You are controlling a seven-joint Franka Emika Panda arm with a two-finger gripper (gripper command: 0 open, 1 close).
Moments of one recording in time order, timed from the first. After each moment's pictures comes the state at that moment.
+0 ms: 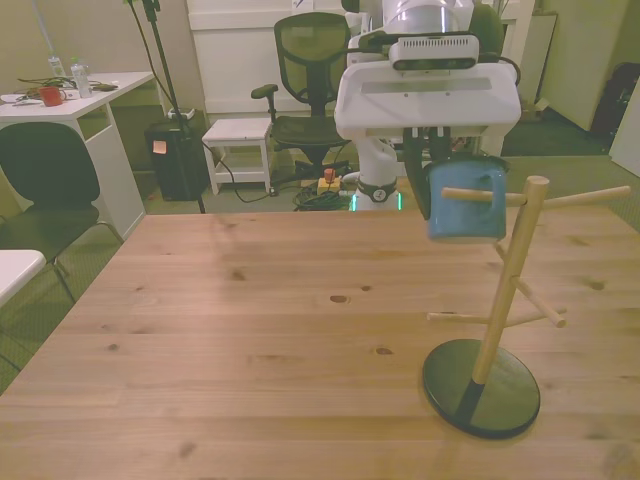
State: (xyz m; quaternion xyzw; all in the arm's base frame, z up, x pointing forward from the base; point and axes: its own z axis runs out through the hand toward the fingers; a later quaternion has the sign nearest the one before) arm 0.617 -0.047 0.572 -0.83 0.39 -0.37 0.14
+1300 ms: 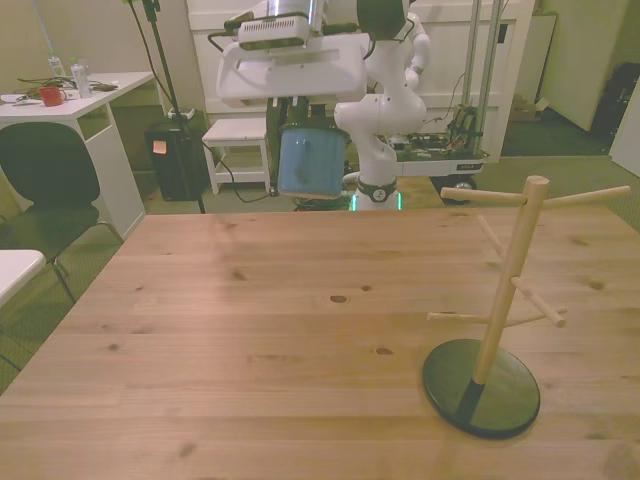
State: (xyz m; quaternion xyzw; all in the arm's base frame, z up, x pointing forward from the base) arm 0.524 -0.204 0.585 -0.80 0.51 -0.30 0.11
